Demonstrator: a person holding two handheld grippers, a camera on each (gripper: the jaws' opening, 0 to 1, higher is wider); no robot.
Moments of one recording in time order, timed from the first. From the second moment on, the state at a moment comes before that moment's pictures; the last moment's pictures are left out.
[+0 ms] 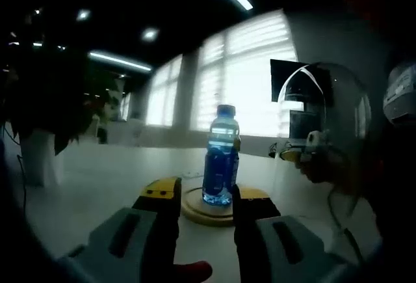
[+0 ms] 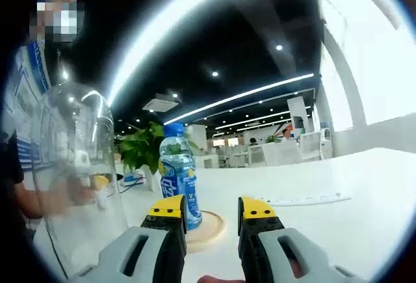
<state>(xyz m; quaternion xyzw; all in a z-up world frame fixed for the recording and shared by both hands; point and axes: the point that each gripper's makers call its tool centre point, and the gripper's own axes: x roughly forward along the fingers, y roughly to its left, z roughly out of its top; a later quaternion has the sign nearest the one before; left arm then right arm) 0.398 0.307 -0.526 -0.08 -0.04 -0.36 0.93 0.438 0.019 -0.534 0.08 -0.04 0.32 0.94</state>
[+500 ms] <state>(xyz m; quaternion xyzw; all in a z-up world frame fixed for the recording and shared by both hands) 0.396 0.308 -0.522 -0.07 -0.05 -0.36 0.93 0.436 0.024 -0.536 0.08 -0.04 0.32 0.94</state>
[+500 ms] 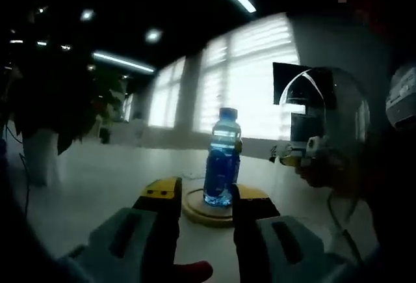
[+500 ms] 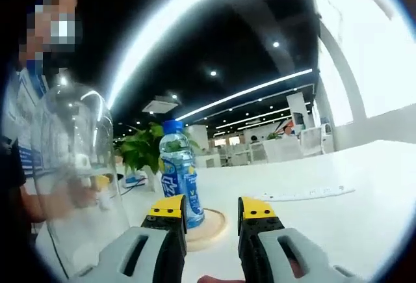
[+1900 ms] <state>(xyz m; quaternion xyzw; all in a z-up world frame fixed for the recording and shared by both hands) 0.395 0.298 -0.525 -0.05 -0.04 -0.36 0.93 0.428 0.032 -0.522 0.08 -0.05 0.35 0.93</state>
